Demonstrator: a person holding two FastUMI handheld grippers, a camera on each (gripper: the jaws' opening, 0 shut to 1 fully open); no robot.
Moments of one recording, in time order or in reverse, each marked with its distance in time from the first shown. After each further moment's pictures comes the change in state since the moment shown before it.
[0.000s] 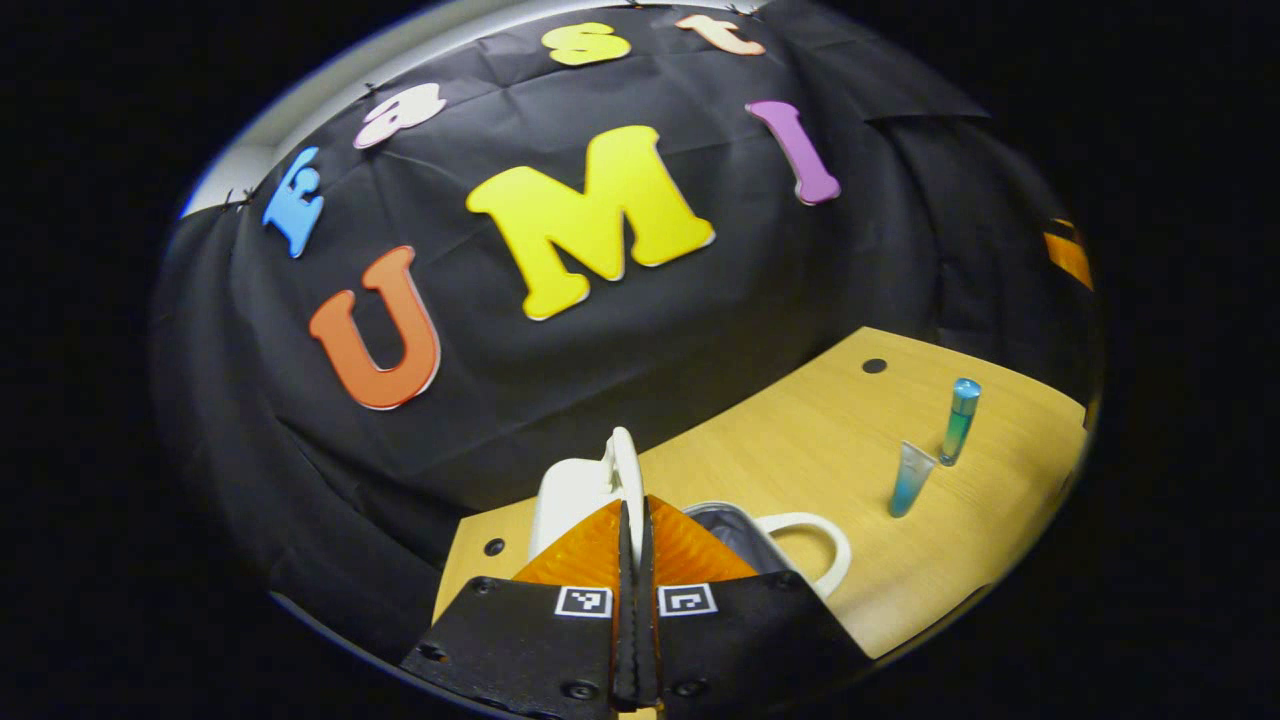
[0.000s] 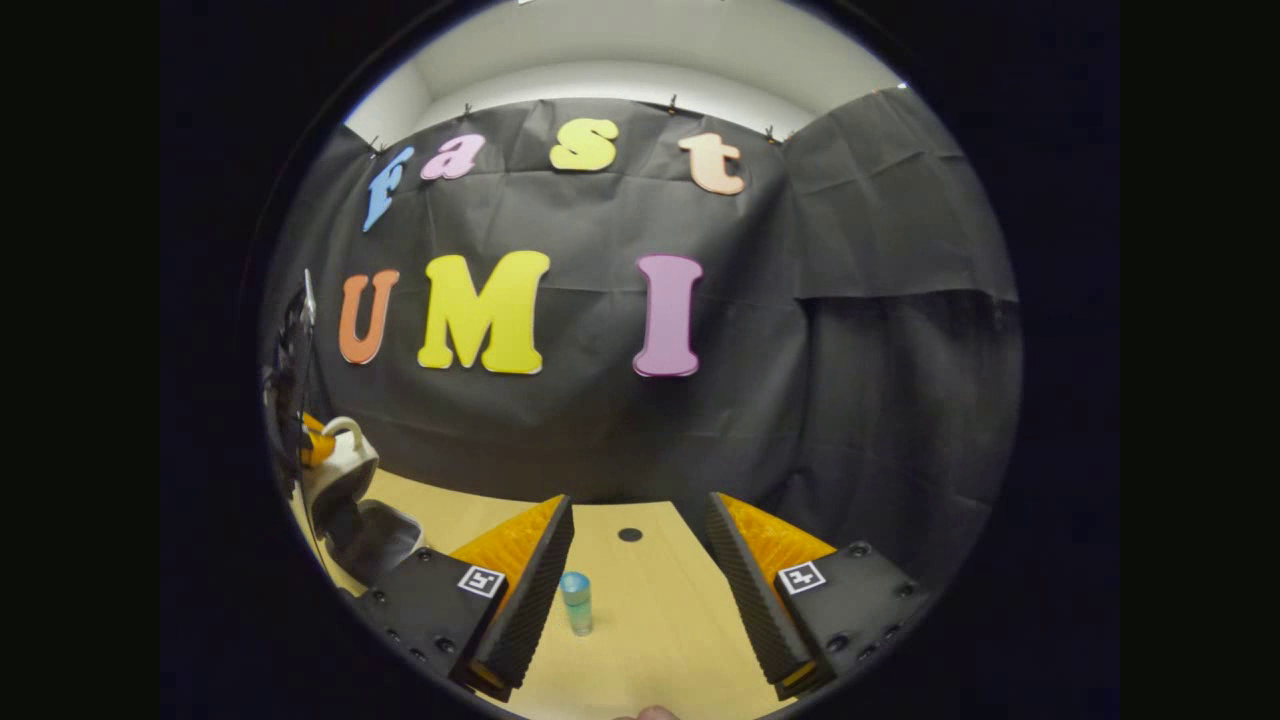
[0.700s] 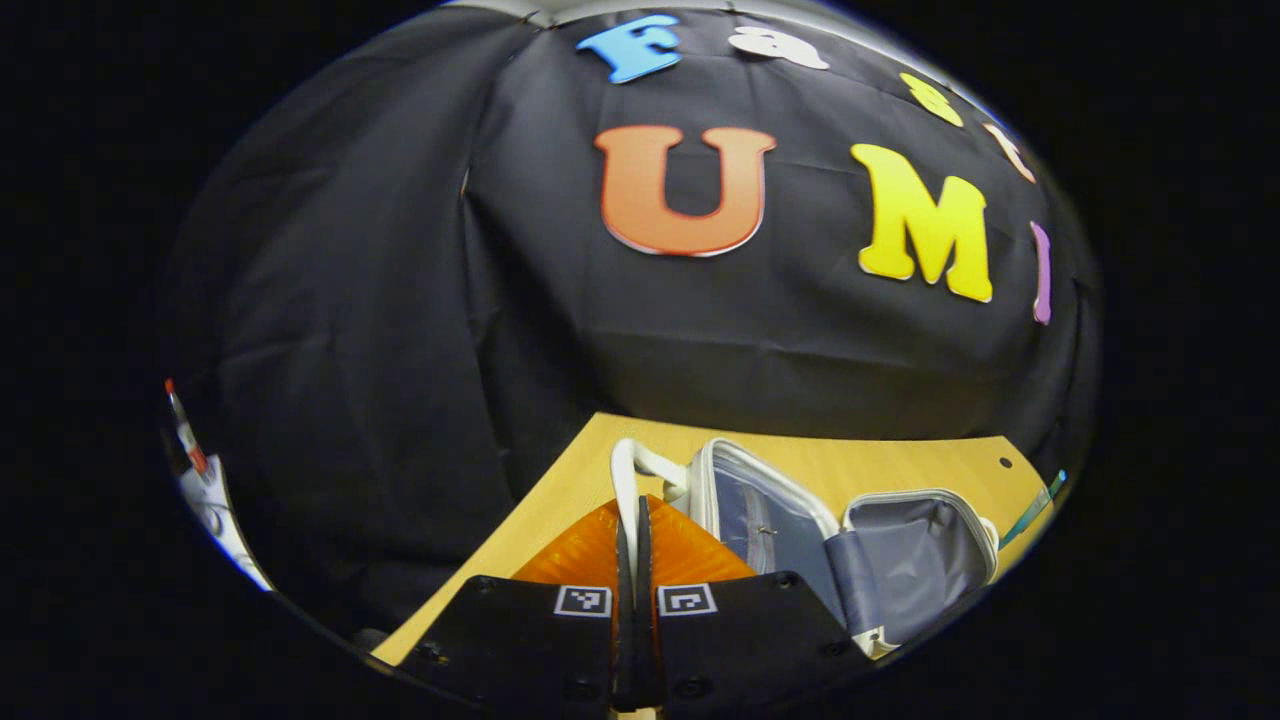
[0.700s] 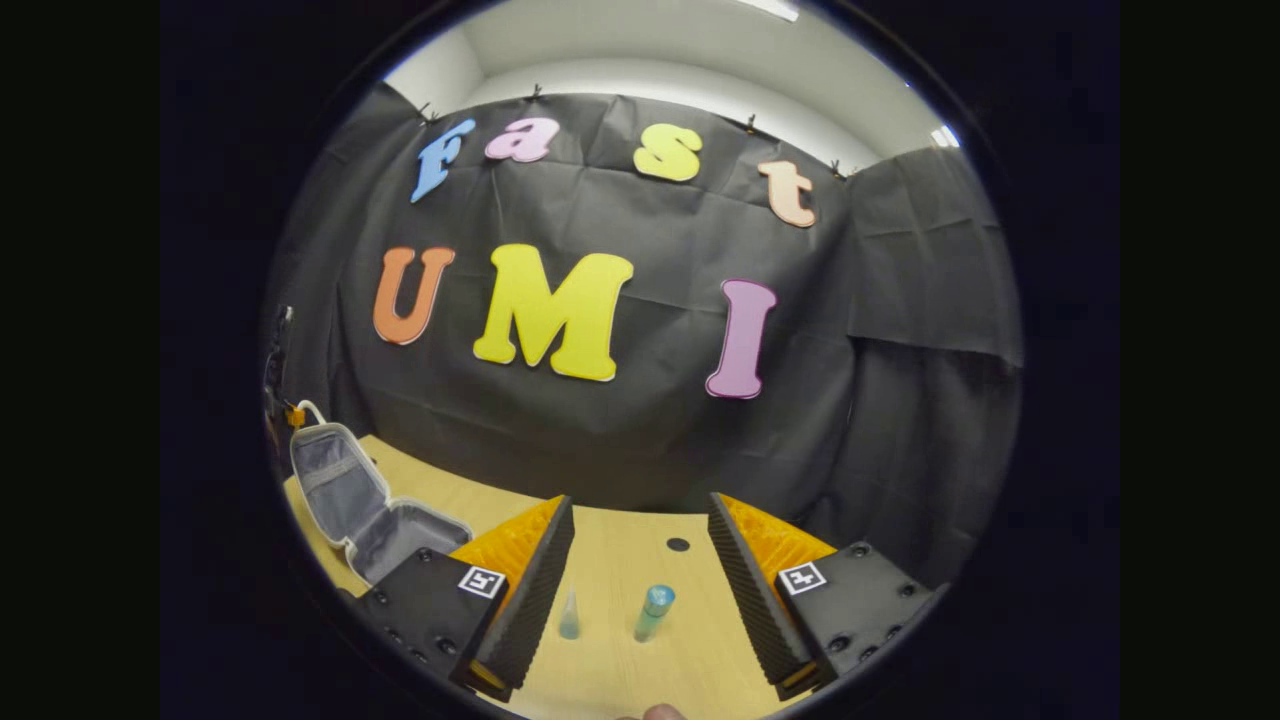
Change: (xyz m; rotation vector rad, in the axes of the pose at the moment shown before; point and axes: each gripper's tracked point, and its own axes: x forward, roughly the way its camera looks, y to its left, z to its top) left arm 0.055 0.223 -0.226 -0.648 0.109 0.213; right arm -0.017 0.107 0.016 -0.156 0.022 0.044
